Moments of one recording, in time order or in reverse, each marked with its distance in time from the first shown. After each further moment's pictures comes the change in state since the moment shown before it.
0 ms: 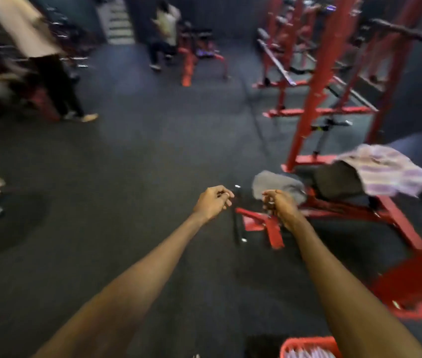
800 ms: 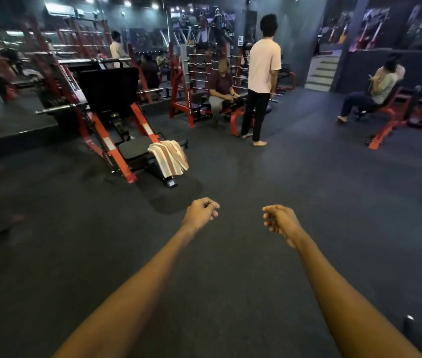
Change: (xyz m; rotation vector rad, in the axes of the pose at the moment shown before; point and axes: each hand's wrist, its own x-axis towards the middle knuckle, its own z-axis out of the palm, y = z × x) left_hand -0.139 -0.195 -0.466 -0.092 0.895 -0.323; right_hand 0.002 -0.082 0.547 -0.300 -0.708 -0.184
